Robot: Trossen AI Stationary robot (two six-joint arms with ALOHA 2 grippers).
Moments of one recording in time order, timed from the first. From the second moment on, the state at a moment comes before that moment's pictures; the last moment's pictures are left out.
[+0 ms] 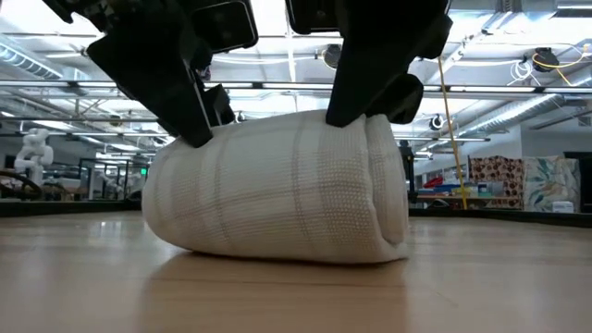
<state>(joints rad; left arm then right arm) -0.39 1.71 0.97 -0.16 0.06 -0.38 0.41 1.98 1.47 -0.54 -0.04 0.67</state>
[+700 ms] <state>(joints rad) -0.37 1.71 0.97 -0.17 0.07 -0.39 0.69 1.96 1.47 -0.53 0.66 0.72</state>
